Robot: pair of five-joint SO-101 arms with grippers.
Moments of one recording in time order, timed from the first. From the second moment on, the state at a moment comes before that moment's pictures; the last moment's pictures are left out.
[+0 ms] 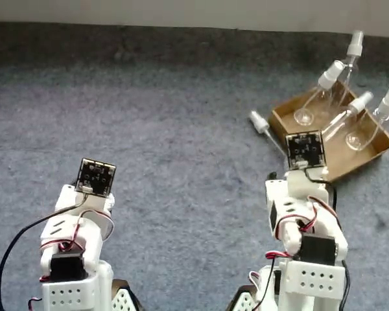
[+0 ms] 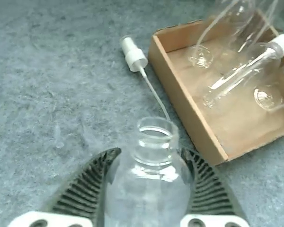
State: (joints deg) left arm -11.0 -103.4 89.7 58.6 -17.7; right arm 3.3 -76.8 64.9 58.9 13.8
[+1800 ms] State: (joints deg) left arm 24.0 7.4 -6.8 74.3 1.4; right arm 13.6 -104.6 87.6 54.2 5.3
